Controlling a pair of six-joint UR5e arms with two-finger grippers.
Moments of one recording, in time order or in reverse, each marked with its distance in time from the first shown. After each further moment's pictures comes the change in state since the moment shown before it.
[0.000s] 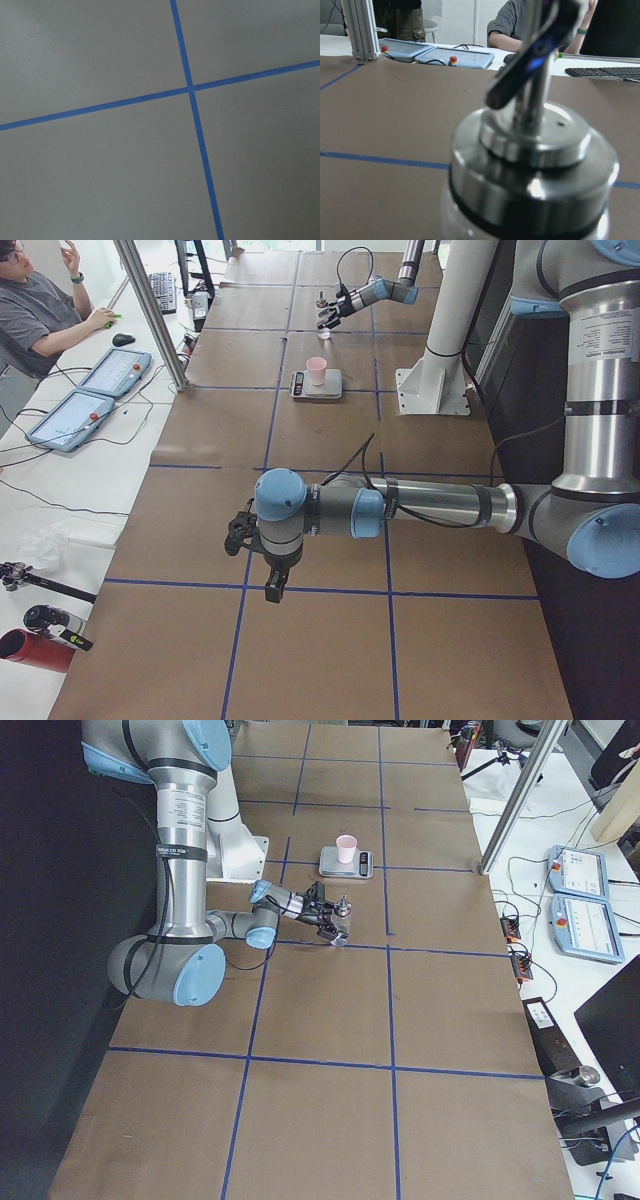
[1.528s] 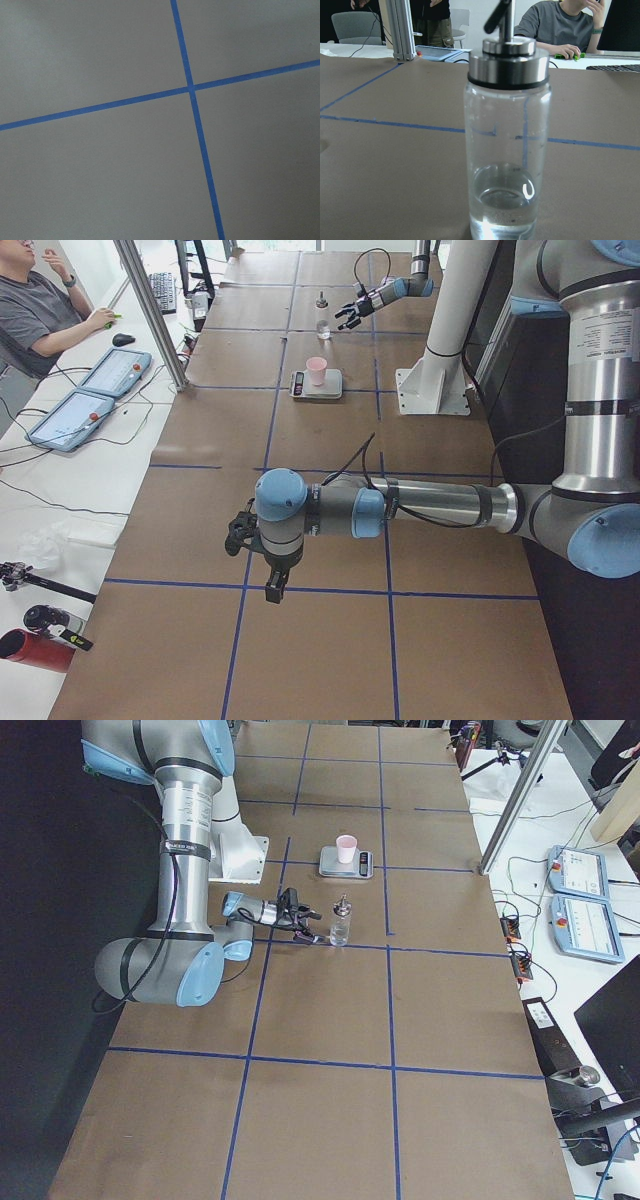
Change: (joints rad) left arm -0.001 0.002 -0.001 0.001 0.001 0.003; right arm -0.230 -0.138 0.003 0.184 -0.190 0.024
